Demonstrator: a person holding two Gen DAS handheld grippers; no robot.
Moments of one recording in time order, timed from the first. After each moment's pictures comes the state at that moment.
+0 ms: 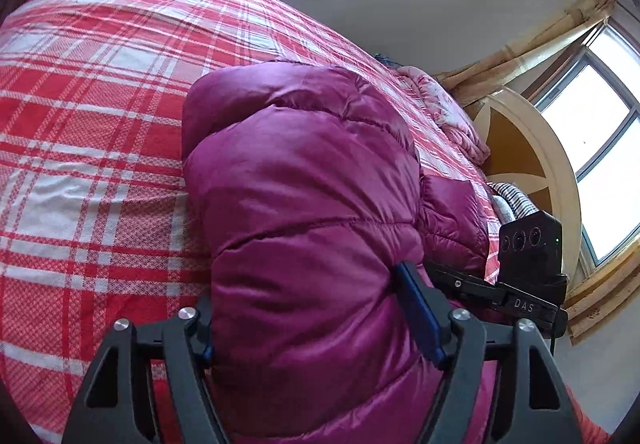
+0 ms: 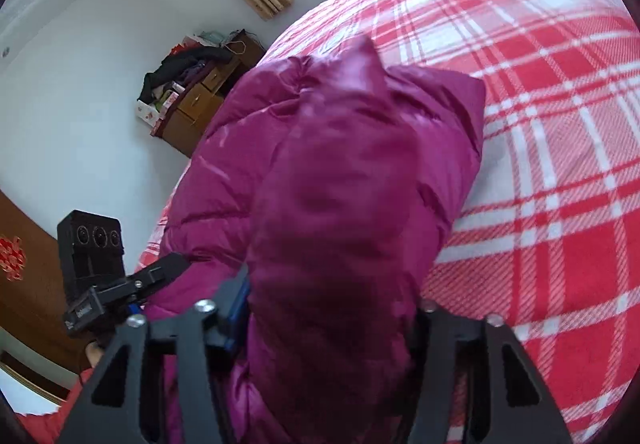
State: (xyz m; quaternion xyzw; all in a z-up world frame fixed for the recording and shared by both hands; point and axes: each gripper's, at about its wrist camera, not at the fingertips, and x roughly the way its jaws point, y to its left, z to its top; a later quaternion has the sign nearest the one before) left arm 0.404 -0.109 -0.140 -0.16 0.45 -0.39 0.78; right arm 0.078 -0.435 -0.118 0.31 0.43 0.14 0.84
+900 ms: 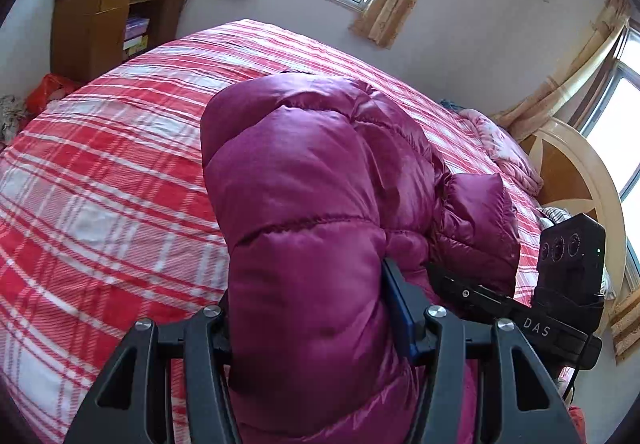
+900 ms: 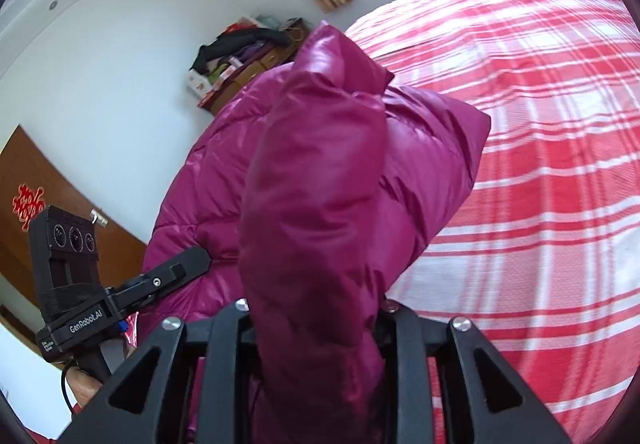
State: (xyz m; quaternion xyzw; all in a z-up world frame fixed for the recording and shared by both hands) left arm 0.273 0.061 -0.076 -0.15 0.41 -0.22 0.87; right arm 0.022 -0.273 -0.067 0.24 0.41 0.21 0.86
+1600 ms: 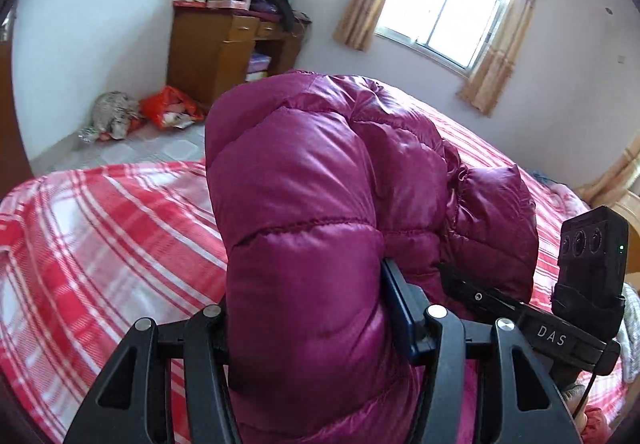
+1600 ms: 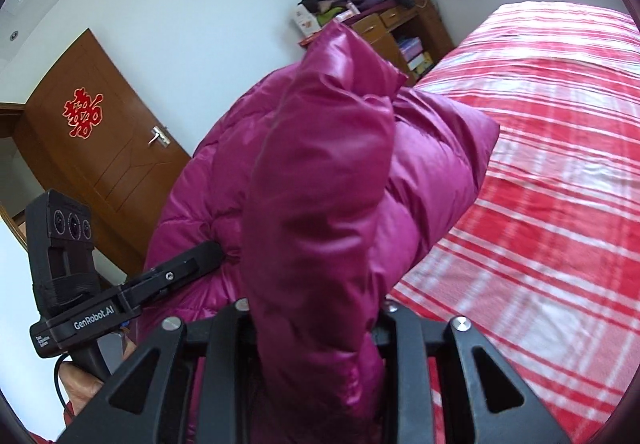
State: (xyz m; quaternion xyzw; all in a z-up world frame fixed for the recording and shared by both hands) left arm 0.263 0.268 -0.063 -0.16 0.36 -0.03 0.92; right arm 0.132 -0.062 -0.077 0.15 0.40 0.38 0.82
